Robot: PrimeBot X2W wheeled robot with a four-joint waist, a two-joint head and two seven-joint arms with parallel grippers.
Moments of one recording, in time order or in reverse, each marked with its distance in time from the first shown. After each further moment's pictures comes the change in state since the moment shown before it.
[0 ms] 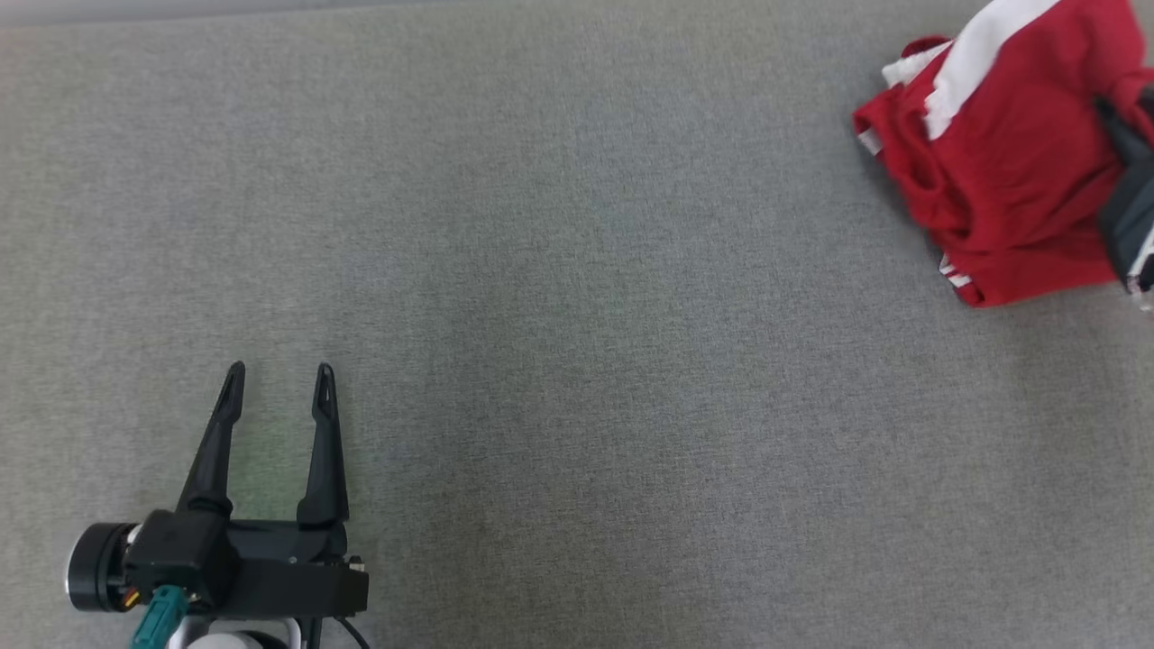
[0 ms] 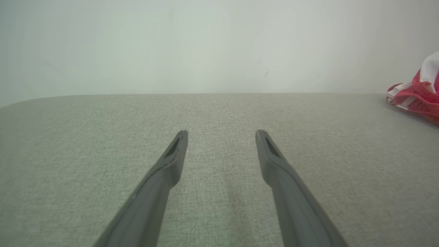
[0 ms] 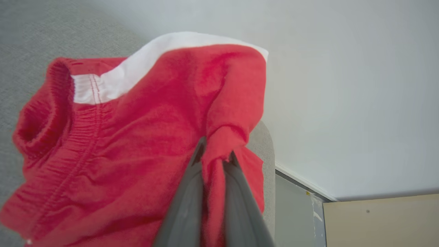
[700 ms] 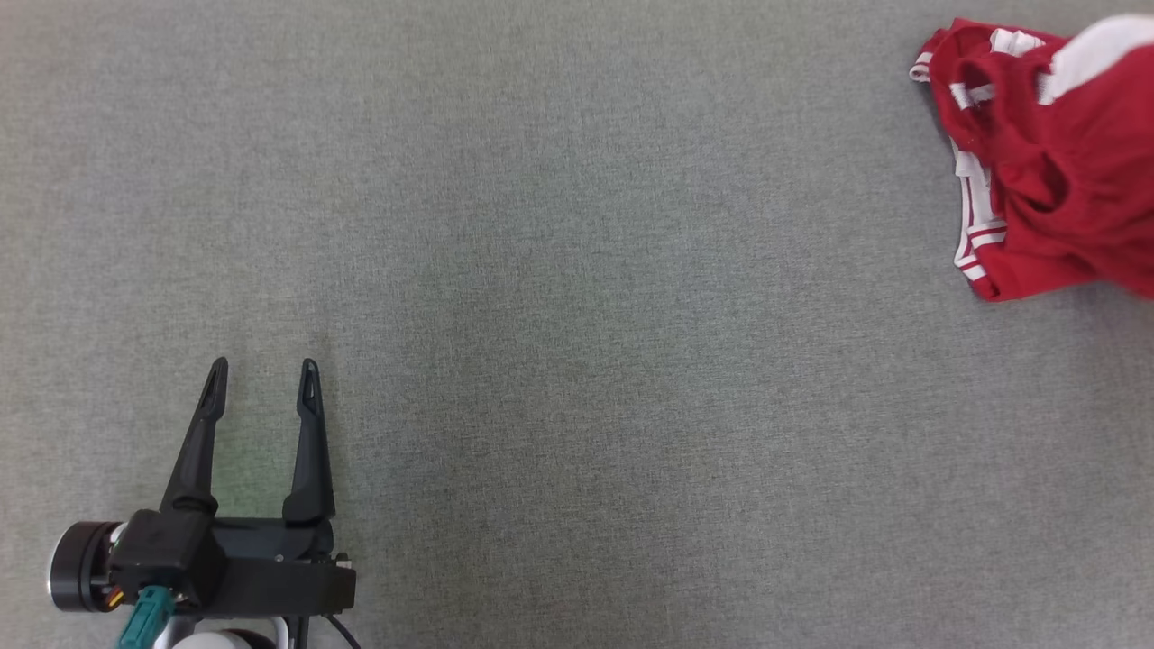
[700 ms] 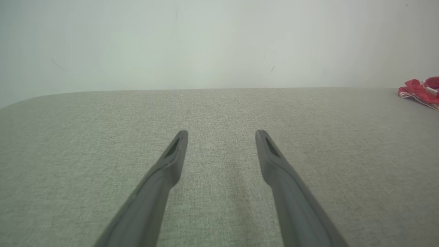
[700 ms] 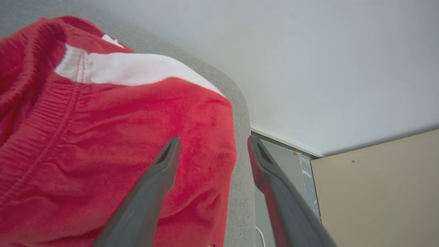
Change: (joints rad) left arm -0.005 0.000 0.028 -0.017 0.021 -0.016 0.000; right arm -0.012 -0.034 -0.067 0.173 0.054 0.000 -0.021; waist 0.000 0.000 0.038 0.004
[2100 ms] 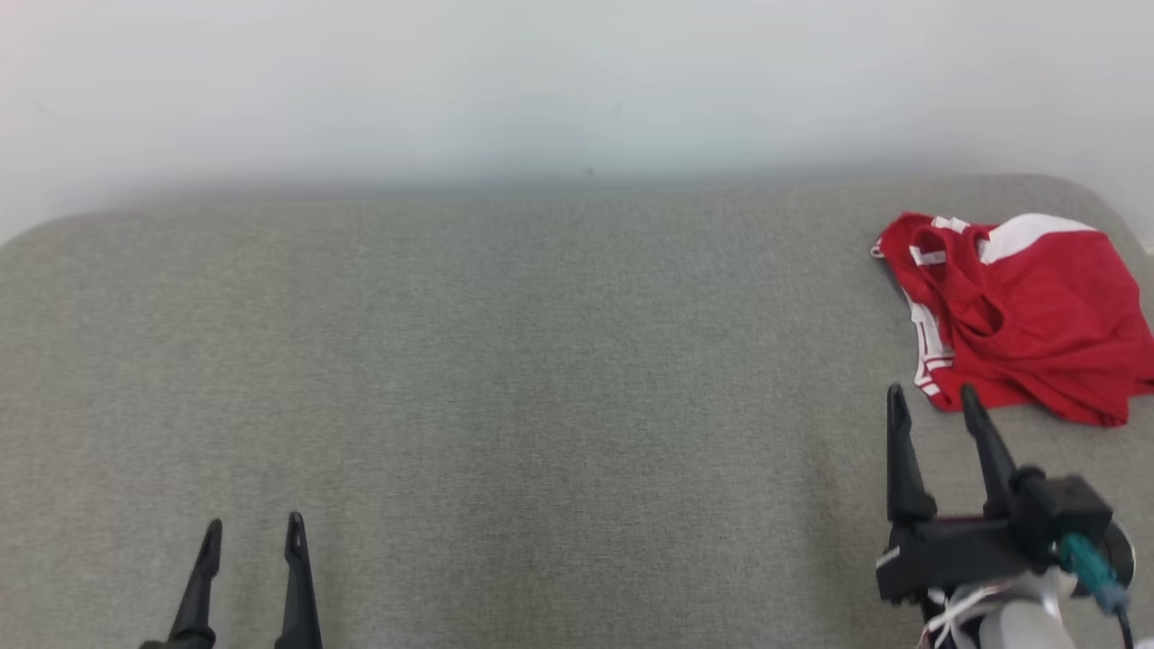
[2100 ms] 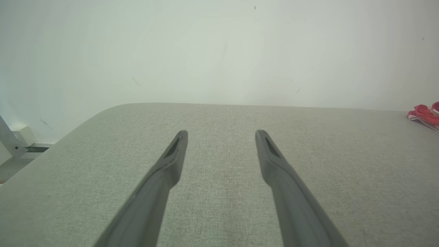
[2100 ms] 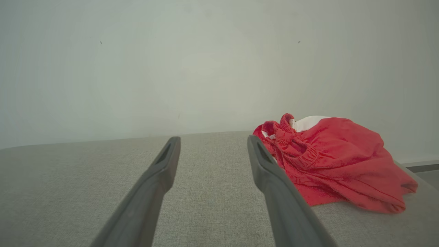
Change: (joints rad) left arm 0.224 0.000 0.028 0.039 -0.036 0.044 0.000; right arm 0.963 0.696 -0.900 -0.800 -0.405 0.000 -0.215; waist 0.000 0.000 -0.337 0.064
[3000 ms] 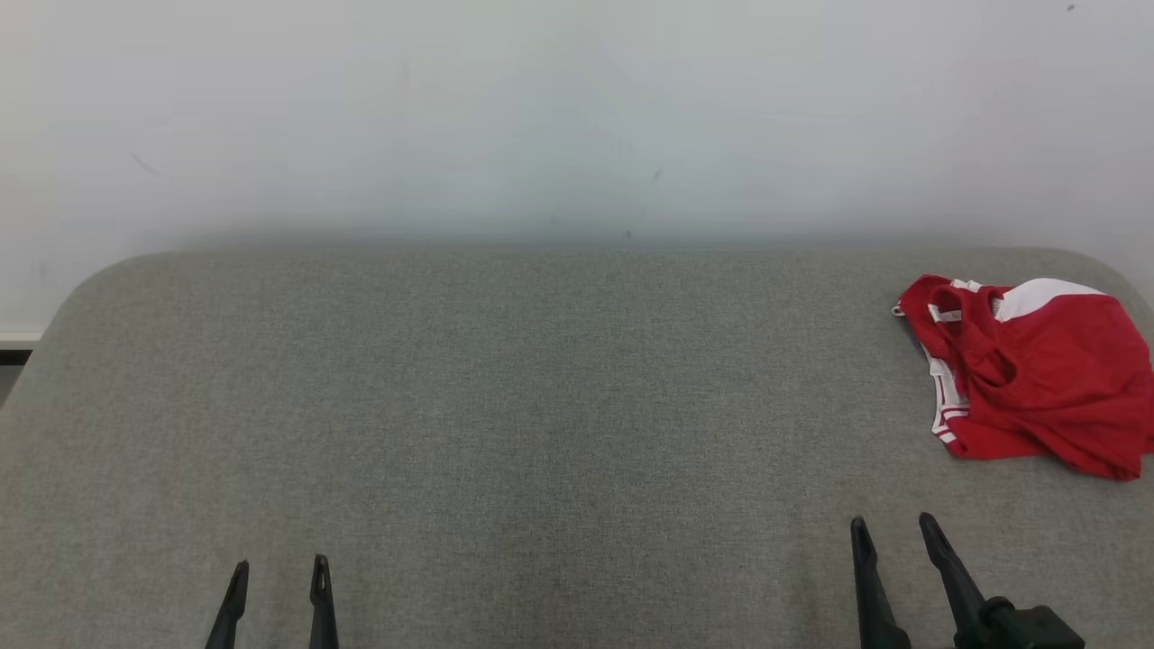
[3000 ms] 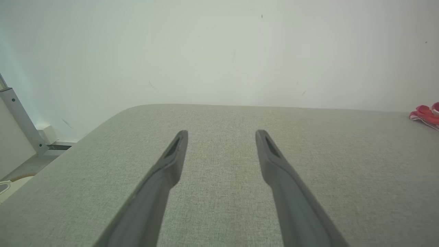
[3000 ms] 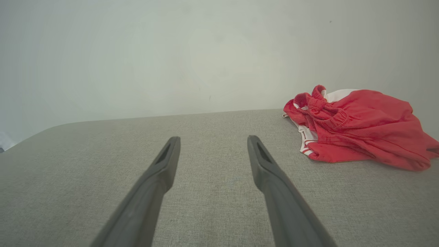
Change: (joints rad) left arm 0.055 0.000 -0.043 0.020 0.016 0.029 0.000; right arm 0.271 0.009 0.091 -0.130 0.047 0.000 0.000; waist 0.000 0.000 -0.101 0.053
